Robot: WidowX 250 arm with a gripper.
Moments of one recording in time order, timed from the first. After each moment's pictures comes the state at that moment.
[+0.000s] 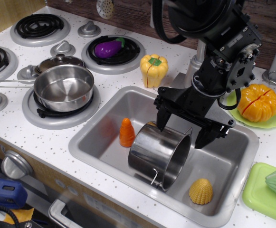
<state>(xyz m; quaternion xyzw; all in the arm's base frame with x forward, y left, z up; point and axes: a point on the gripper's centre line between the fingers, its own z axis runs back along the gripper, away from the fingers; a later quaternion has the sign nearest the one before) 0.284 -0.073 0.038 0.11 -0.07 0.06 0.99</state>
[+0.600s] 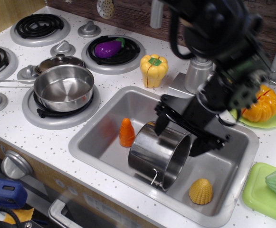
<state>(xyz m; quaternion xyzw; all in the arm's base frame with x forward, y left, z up) 0.278 -0.078 0.023 0.19 -0.08 0.02 0.98</state>
